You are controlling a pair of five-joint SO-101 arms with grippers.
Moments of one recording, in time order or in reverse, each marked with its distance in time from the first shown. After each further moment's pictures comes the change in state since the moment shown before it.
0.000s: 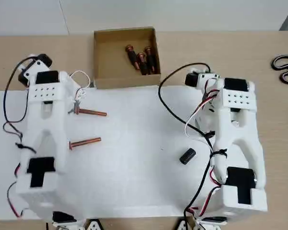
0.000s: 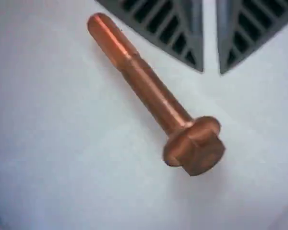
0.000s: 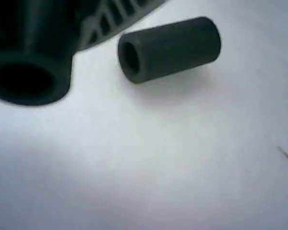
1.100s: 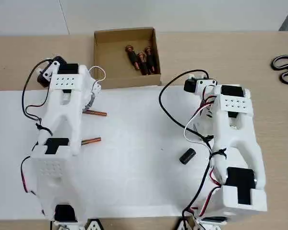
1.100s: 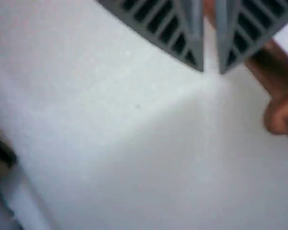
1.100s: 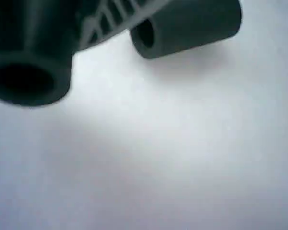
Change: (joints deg) left arm 5.0 18.7 -17.1 1.0 11.2; right arm 0.0 -0.2 5.5 -6.2 -0.2
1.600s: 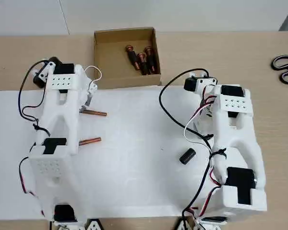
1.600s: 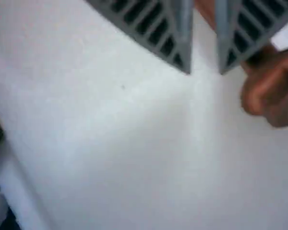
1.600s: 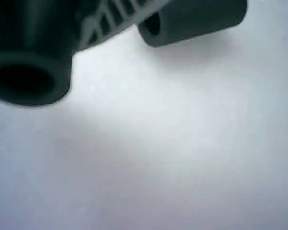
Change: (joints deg) left arm -1.6 0.0 0.0 0.7 0.0; right arm 0.0 0.0 0.0 -1.1 0.0
